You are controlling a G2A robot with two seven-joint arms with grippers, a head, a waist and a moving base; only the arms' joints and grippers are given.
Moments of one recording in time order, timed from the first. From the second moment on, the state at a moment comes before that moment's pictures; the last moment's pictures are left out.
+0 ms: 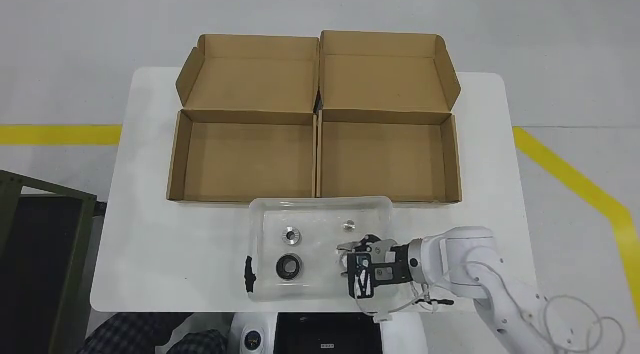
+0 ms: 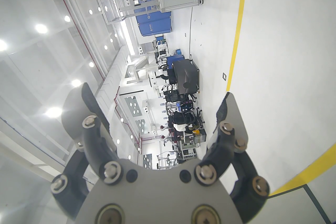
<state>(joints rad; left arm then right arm) -0.01 -0.37 -0.75 -1.25 2.03 -0.40 0.22 -1.38 -1.00 1.08 -2.00 -1.36 -1.00 0.50</state>
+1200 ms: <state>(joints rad) -0.01 -0.37 -0.75 -1.25 2.03 -0.40 0.22 -1.36 -1.00 1.17 -1.93 -1.07 -0.91 0.03</state>
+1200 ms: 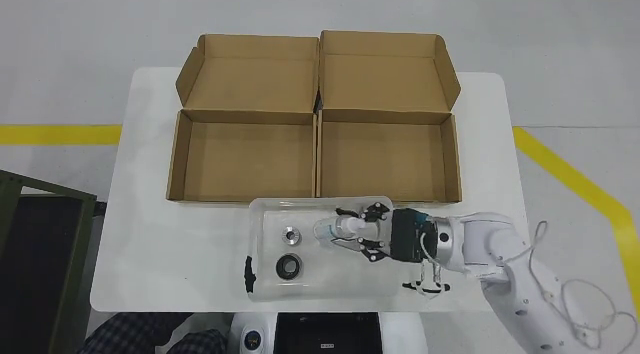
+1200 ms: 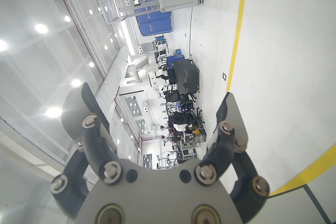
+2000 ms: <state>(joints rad) -0.01 -0.37 -0.75 -1.25 2.03 -0.40 0.22 -1.27 -1.01 1.26 -1.85 -0.72 -0.81 -0.01</state>
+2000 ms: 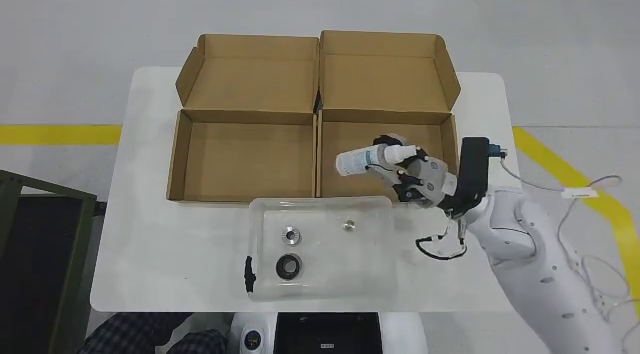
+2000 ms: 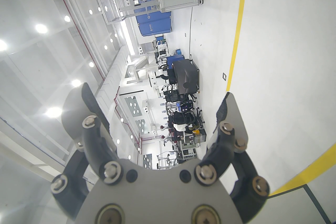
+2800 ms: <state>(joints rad) -0.01 -0.37 -0.75 -1.25 2.03 -0.40 0.22 -1.18 -1.03 1.20 -1.86 -1.05 -0.65 0.13</state>
